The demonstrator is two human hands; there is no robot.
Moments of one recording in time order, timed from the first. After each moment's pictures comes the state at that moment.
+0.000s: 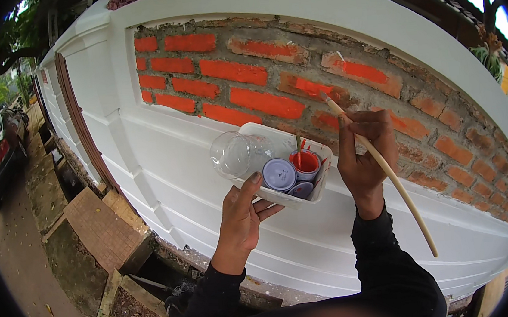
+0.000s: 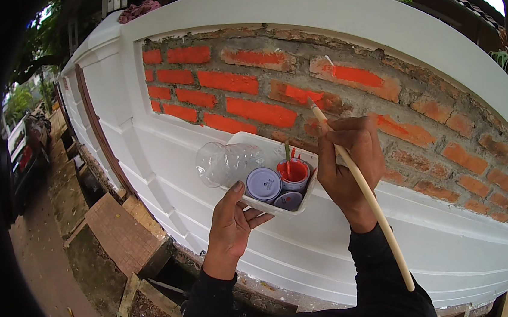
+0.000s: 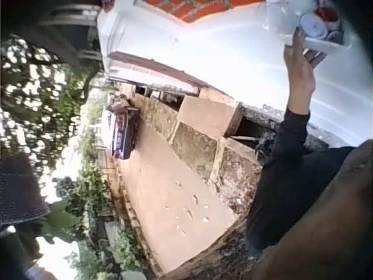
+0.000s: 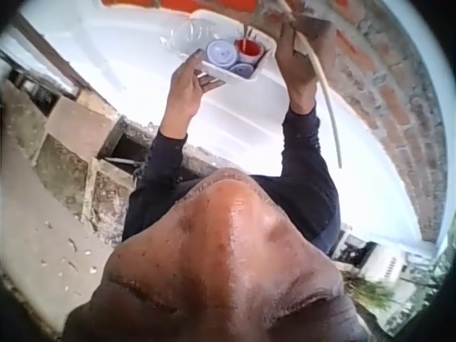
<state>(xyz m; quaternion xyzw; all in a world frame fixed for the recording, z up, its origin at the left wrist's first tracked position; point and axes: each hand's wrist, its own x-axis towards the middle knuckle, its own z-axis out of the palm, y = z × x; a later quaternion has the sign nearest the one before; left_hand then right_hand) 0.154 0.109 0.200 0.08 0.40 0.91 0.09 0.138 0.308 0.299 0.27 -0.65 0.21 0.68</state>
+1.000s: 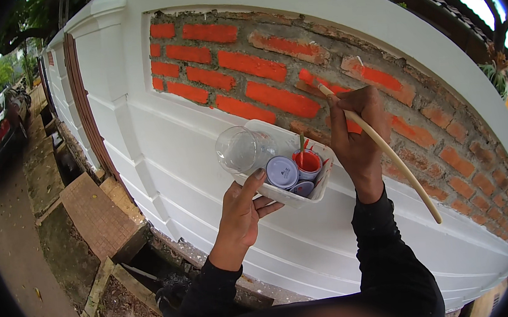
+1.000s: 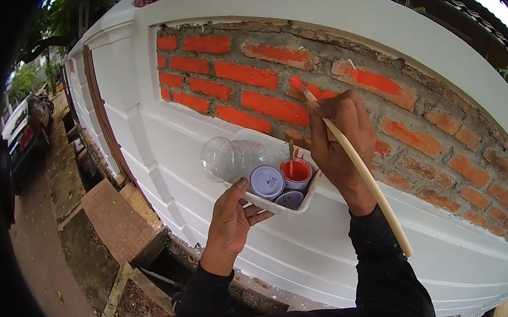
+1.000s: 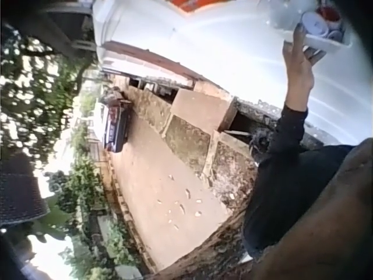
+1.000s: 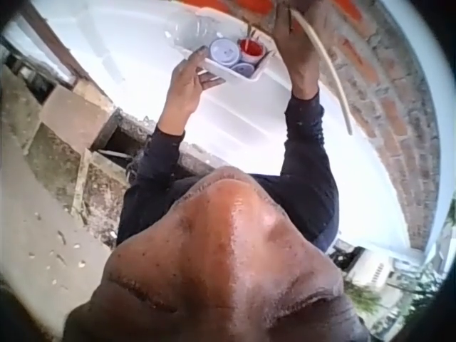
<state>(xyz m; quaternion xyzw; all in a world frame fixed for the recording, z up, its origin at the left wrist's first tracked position) 0.153 0.092 0.193 0.08 0.41 0.91 0.08 0.117 0.282 0.323 0.31 -0.68 0.18 0.63</state>
